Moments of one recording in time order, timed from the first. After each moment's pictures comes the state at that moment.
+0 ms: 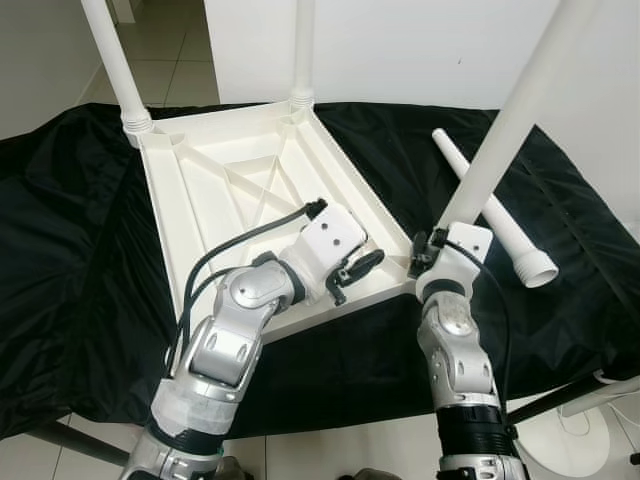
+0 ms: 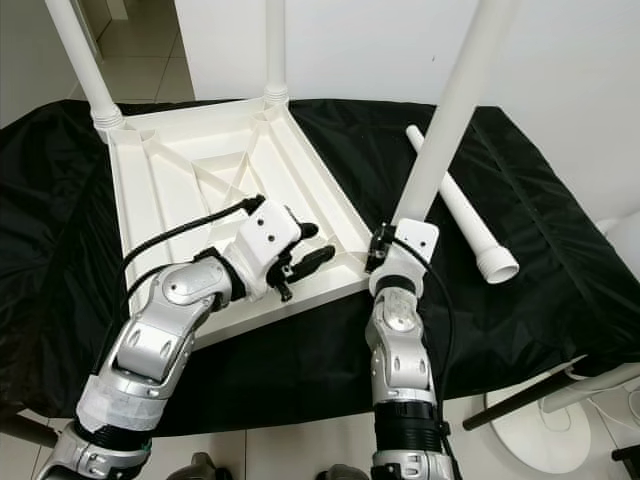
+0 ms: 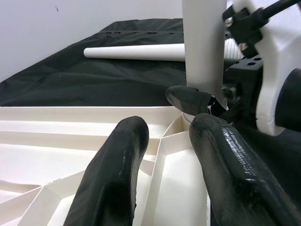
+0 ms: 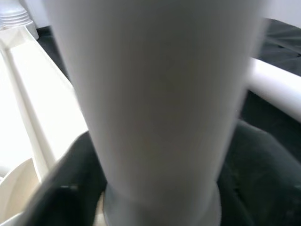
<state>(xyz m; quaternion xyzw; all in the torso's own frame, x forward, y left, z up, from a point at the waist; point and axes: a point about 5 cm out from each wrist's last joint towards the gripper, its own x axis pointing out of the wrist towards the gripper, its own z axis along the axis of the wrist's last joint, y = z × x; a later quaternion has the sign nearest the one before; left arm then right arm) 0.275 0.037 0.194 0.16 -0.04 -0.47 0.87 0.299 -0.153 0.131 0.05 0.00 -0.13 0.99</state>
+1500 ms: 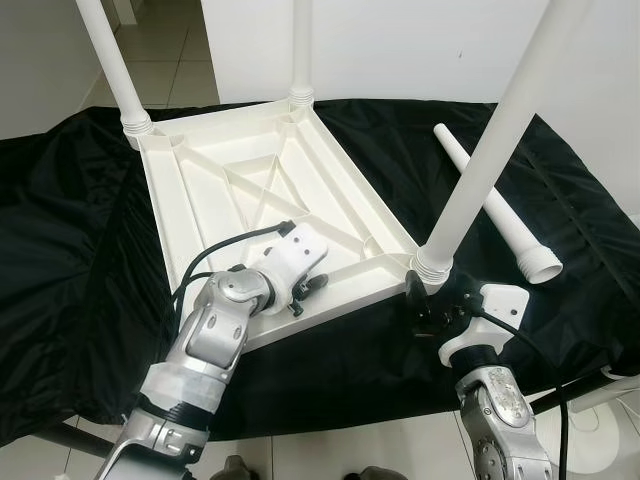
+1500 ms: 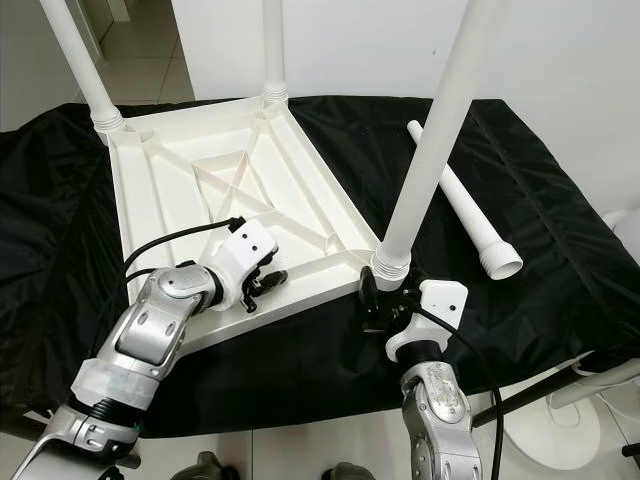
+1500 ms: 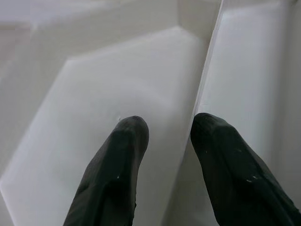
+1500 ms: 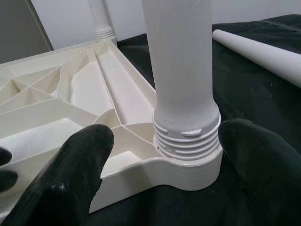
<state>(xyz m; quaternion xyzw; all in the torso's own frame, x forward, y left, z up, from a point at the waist) 0.307 0.070 0.137 0.20 0.18 -0.39 0.88 0.224 -0.166 0.131 0.06 -0.05 0.03 1.00</state>
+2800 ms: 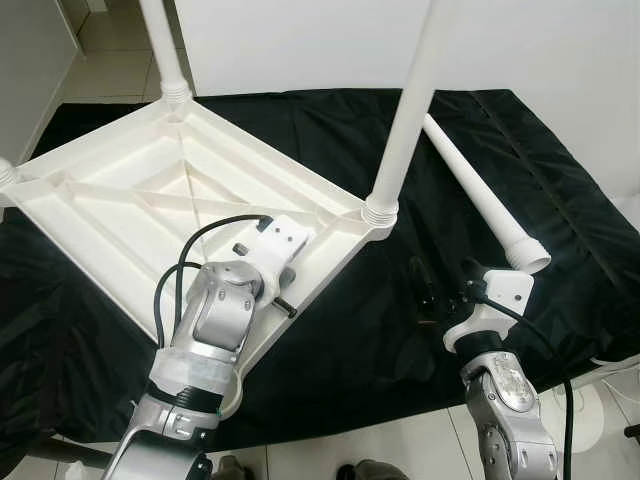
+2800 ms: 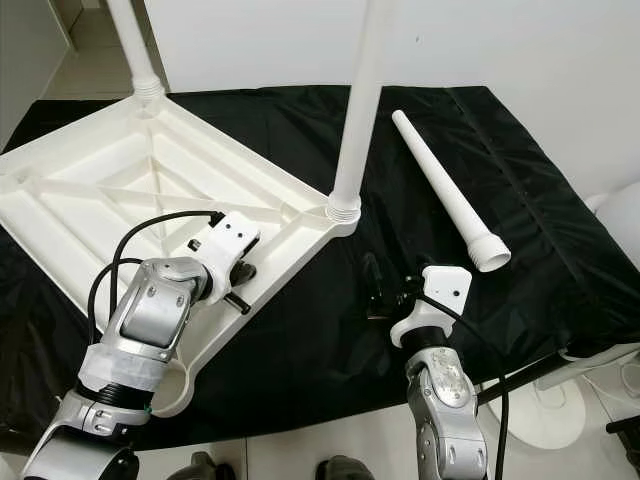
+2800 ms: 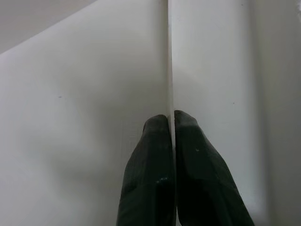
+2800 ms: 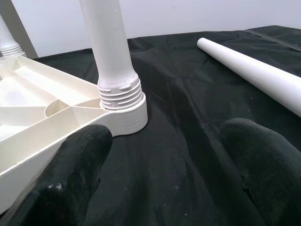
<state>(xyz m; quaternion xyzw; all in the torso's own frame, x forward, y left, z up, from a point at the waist) 0.311 0.090 0.148 0.18 0.27 -0.29 0.90 0.234 -0.169 0.140 0.05 -0.07 0.03 1.00</state>
